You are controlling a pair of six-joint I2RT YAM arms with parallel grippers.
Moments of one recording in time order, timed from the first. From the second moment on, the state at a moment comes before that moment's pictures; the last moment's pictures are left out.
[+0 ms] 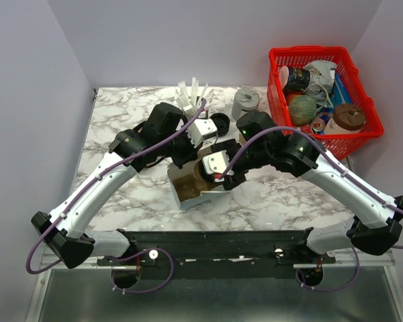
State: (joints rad) left arm -0.69 1.28 1.48 -0.93 0.33 0.32; right arm 0.93 1.36 1.62 -0.99 -0.41 -1.03
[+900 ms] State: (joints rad) left arm -0.73 1.21 1.34 -0.81 0.29 0.29; right arm 1.01 1.42 1.44 -0.87 -0.25 -1.00
